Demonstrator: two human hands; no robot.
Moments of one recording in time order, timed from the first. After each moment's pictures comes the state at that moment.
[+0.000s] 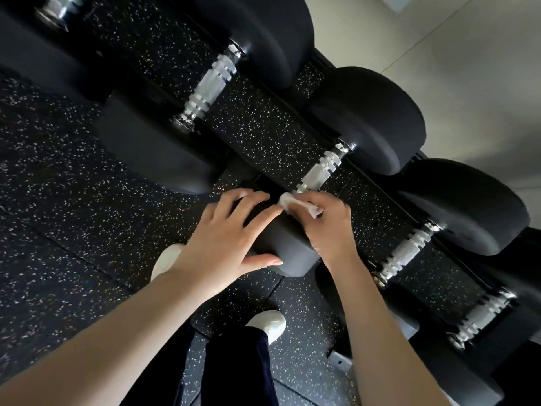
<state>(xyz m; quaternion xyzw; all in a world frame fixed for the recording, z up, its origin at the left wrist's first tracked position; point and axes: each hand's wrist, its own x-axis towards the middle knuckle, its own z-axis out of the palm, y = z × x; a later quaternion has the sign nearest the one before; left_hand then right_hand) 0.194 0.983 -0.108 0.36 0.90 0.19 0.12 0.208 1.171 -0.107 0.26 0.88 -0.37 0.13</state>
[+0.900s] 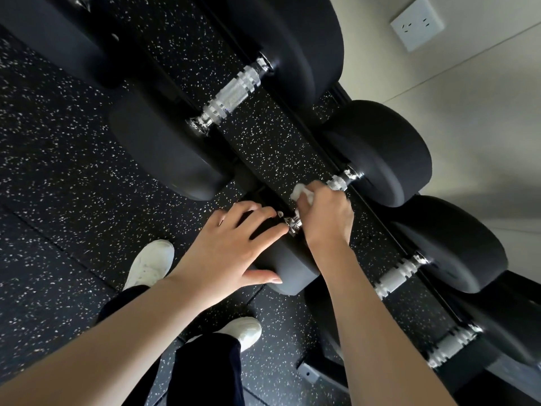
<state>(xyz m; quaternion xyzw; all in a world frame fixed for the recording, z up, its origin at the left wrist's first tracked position) 0.191 0.979 -0.114 0.36 0.91 0.20 0.09 0.153 1.157 -0.097 0.18 0.97 -0.06 0.18</state>
